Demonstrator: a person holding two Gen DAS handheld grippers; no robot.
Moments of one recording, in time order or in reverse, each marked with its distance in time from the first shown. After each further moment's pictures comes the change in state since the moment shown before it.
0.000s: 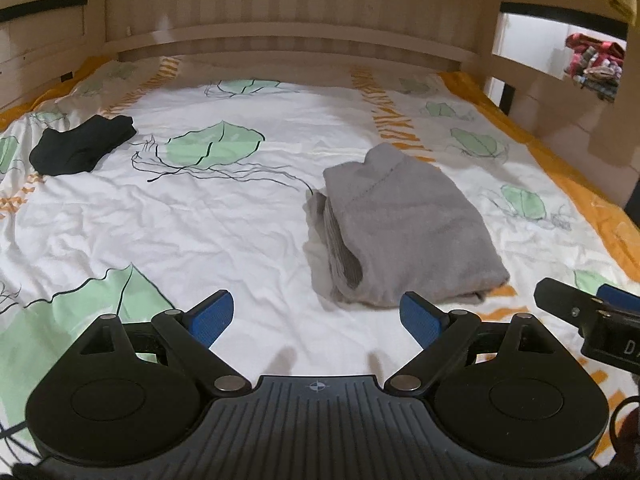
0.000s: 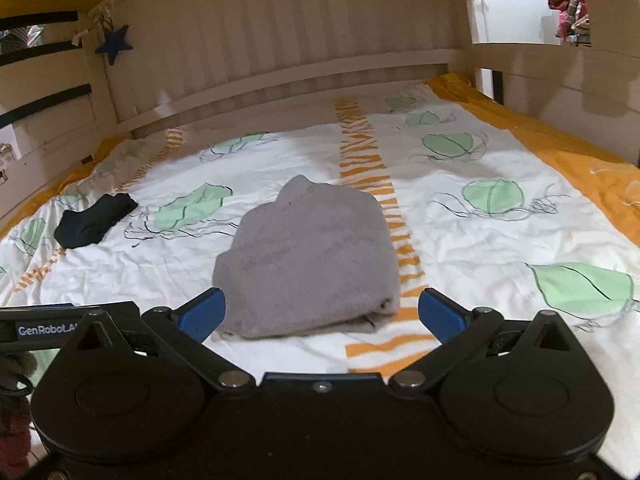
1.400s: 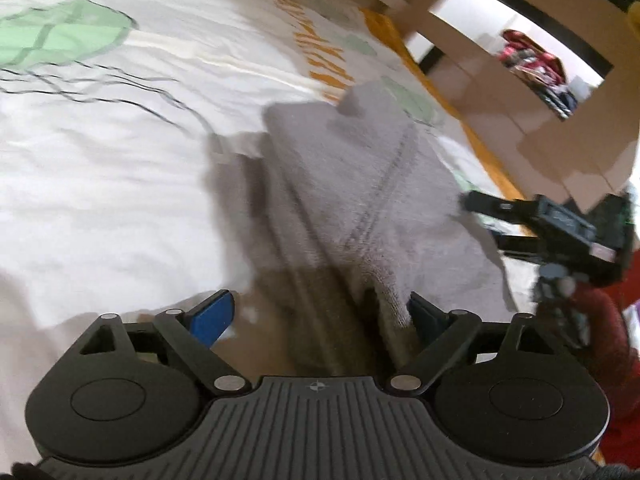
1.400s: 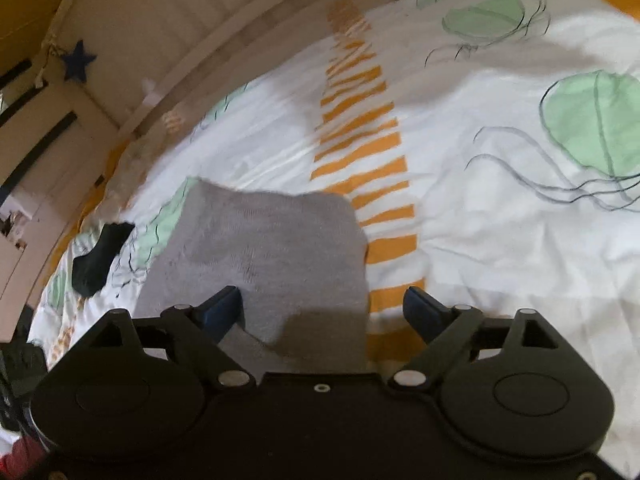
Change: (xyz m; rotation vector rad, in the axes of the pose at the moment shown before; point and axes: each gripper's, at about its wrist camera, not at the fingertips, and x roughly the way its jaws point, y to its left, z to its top) left arm 0.233 0.063 0.051 -0.114 0.245 -0.553; right arm 0.238 -0.107 0.067 0.236 0.226 0.256
